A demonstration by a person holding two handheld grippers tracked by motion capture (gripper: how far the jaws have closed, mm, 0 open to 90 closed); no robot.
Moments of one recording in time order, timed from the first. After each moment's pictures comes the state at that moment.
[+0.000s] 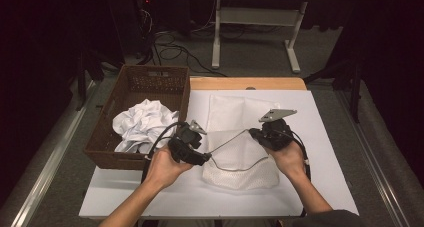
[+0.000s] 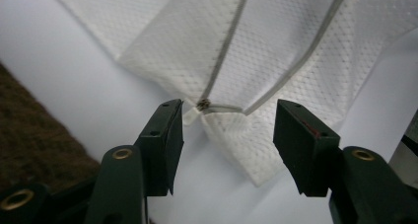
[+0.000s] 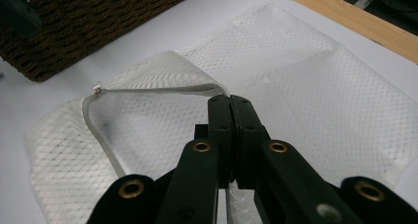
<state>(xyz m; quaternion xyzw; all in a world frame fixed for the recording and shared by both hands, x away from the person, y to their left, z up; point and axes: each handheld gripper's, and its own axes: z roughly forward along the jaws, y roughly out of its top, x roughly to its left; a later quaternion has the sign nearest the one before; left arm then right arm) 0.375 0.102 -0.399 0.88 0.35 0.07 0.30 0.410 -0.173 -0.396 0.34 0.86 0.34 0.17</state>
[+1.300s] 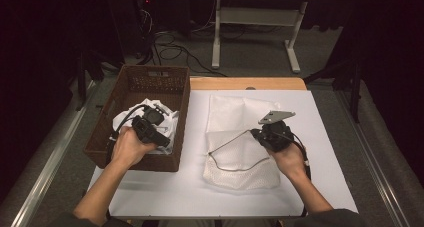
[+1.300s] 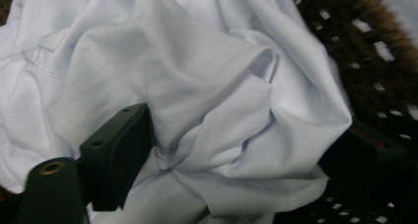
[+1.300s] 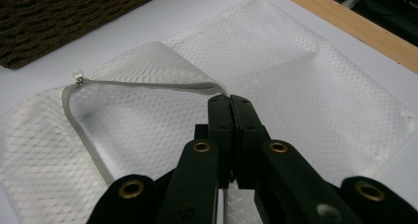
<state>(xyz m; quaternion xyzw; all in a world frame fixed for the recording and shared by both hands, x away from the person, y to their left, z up) 0.430 0.190 -0.415 0.87 0.45 0.15 0.14 0.409 -0.174 -0.401 0.33 0.86 0.32 0.20</state>
